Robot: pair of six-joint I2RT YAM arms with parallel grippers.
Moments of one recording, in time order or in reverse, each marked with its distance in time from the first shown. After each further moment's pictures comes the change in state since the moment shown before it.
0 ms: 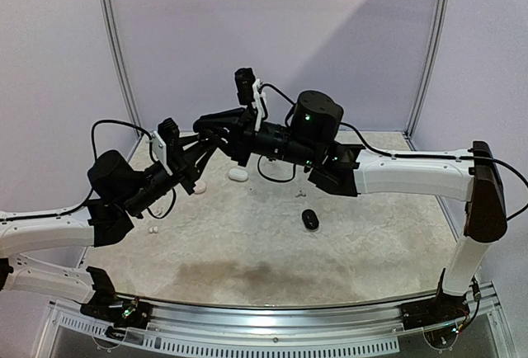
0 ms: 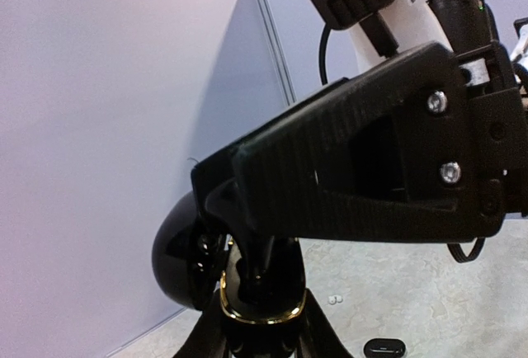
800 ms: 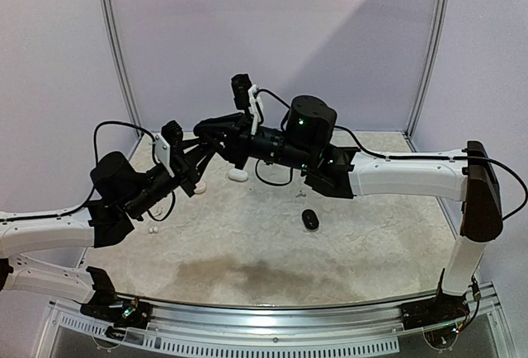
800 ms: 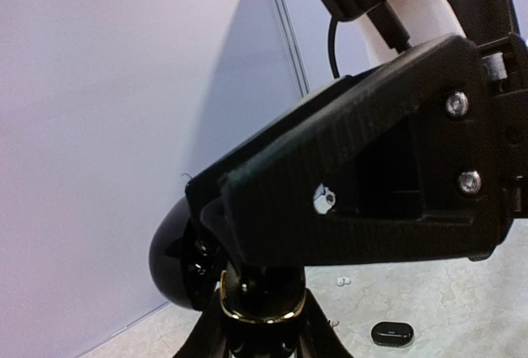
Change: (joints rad) left arm 0.000 -0.001 -0.011 -0.039 -0.044 0.000; right arm 0.000 0.028 0.000 -0.011 0.039 0.019
